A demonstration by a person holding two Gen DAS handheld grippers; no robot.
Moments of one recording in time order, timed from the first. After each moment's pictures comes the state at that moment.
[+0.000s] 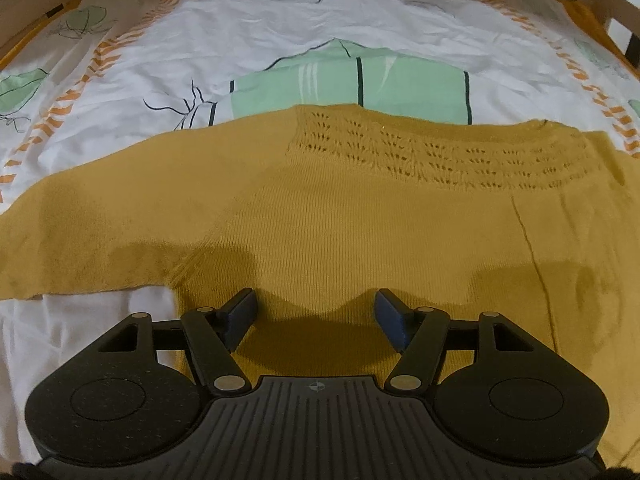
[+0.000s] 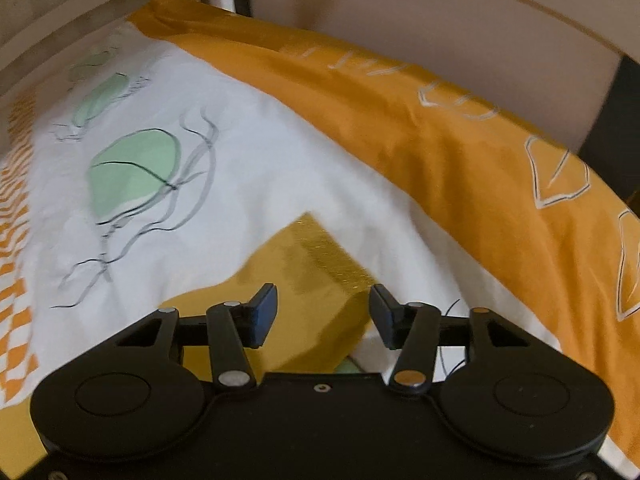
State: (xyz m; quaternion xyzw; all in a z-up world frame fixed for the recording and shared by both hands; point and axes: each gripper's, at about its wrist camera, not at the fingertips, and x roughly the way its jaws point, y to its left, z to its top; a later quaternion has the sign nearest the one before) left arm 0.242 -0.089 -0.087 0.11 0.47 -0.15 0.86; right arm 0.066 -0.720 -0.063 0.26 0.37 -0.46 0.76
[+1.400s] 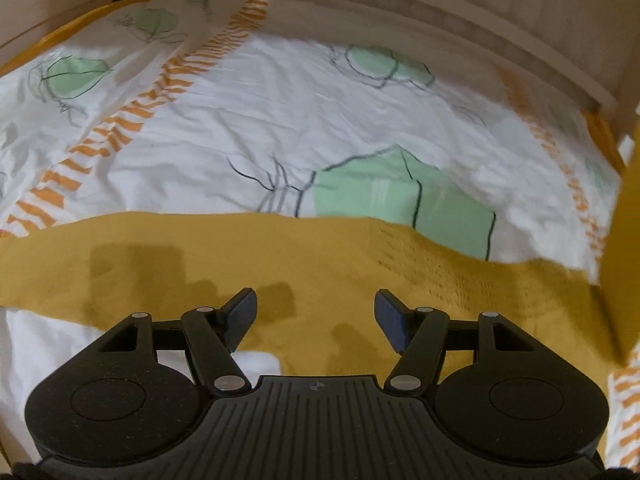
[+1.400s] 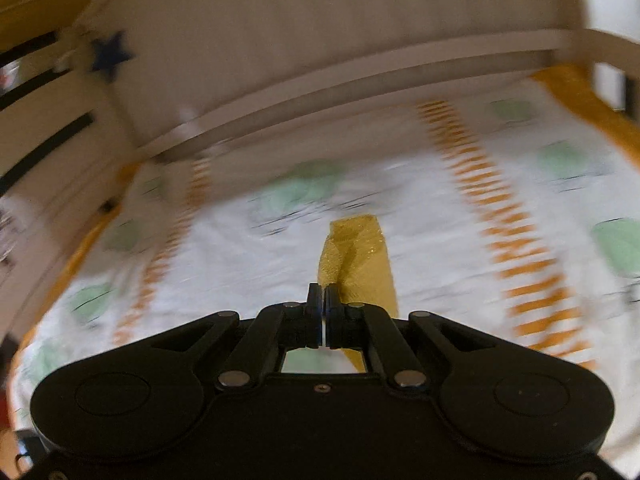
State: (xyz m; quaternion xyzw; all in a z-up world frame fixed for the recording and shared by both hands) left arm 0.278 -0.007 -0.001 -0.02 0.44 -0.13 0.89; right arm 0.240 -0.371 0.135 0.20 0.29 -0.03 0.93
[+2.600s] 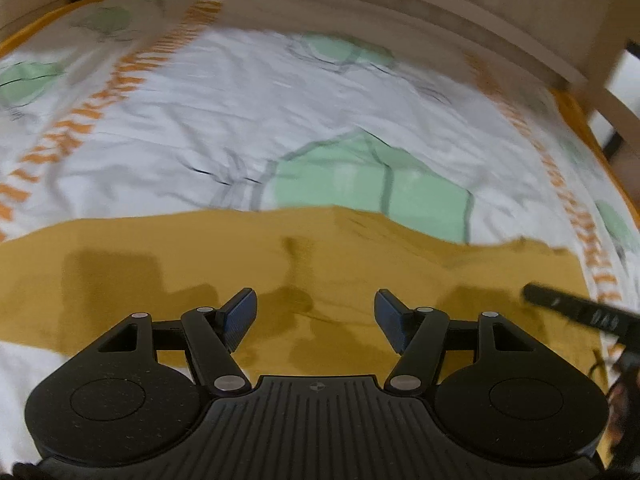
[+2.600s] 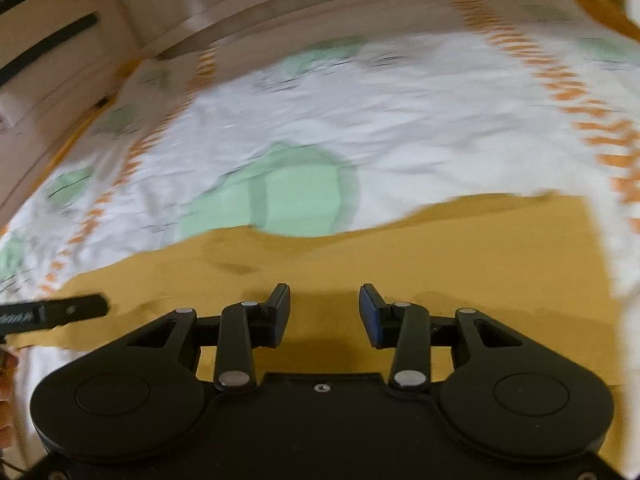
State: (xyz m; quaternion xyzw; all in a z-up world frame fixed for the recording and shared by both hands) left arm 0.285 -0.033 -0.031 0.01 0.44 -0.21 0.87; right arm 0.202 -0.312 -0.040 0.18 0.36 -0.04 0.91
